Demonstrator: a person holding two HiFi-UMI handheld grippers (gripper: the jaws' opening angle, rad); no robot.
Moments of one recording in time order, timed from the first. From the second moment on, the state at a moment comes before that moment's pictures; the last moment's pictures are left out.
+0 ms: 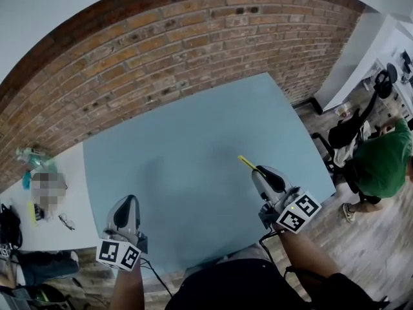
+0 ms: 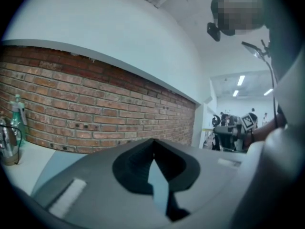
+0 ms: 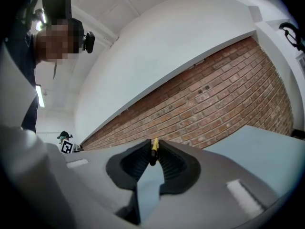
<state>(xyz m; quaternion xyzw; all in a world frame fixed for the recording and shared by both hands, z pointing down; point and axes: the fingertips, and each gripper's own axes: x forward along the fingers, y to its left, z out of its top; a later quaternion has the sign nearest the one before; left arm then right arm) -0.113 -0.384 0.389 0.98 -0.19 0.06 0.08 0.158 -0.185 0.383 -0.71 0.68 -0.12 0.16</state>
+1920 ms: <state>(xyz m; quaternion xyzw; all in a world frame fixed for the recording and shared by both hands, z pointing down) -0.071 -0.390 0.469 0.97 -0.20 0.14 0.08 0.167 -0.215 0.509 -0.69 0.68 -0.22 0.11</state>
